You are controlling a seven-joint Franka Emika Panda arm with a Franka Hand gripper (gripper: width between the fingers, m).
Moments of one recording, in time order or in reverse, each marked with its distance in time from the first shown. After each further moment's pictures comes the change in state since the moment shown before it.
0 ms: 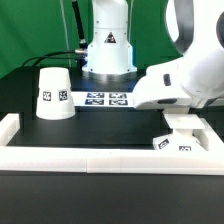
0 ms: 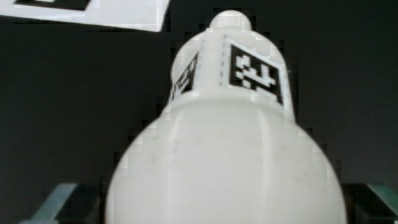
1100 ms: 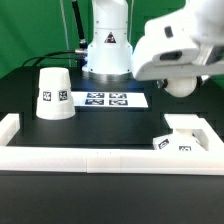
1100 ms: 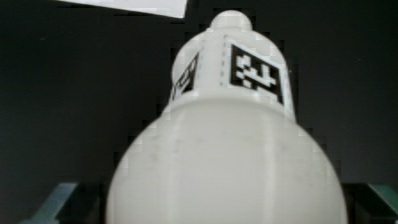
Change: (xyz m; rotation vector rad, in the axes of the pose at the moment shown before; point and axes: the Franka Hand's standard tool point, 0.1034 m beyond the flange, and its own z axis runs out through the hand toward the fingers) arm -0.020 0.010 -0.093 0.010 0.239 -0.032
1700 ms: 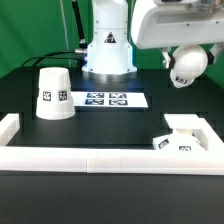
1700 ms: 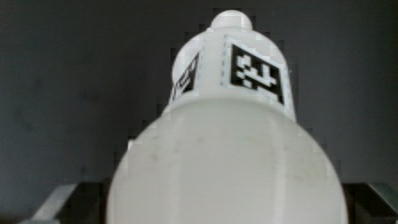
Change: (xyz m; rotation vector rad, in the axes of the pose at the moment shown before) arm 0.011 0.003 -0.048 -0.009 0.366 -0.016
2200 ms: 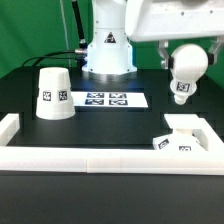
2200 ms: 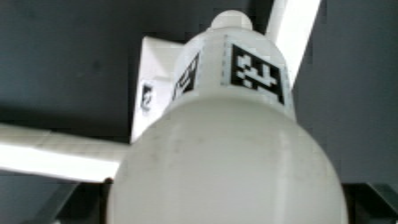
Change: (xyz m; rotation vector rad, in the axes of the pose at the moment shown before) arm 0.021 0.013 -0.021 -0.034 0.330 -0.063
